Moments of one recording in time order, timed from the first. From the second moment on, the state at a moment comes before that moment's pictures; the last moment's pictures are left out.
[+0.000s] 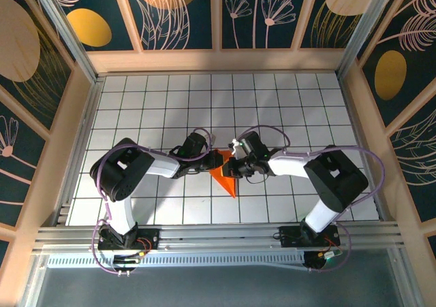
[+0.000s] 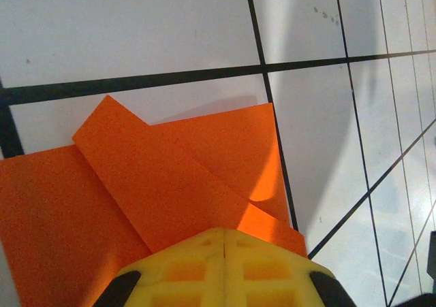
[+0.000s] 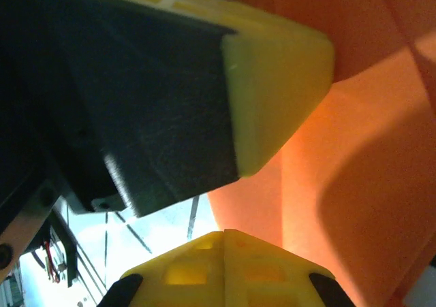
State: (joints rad) left arm -0.69 1.86 0.73 0.40 0.35 -0.79; right arm 0.70 1.64 0.71 -0.01 -0.55 0.65
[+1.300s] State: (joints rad) left arm -0.70 1.85 0.73 0.39 0.33 -0.79; right arm 0.74 1.65 0.69 -0.08 -0.48 0.64
